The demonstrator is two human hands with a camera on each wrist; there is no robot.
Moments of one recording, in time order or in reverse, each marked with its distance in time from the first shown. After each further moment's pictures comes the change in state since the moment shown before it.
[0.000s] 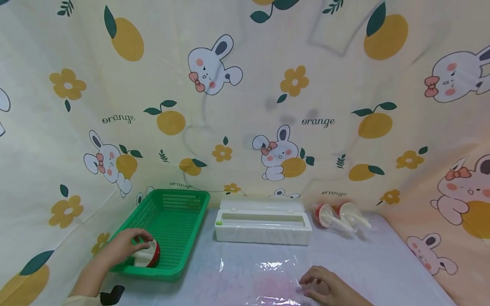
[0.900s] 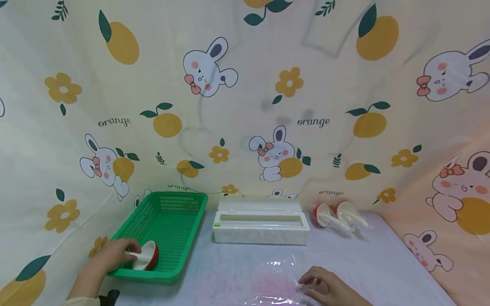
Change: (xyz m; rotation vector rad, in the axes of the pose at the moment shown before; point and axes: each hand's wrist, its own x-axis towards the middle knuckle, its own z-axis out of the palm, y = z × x) left_hand -0.002 -0.025 0.008 0.075 -0.101 -0.245; right_hand -0.005 0.013 0.002 0.026 0.022 -0.083
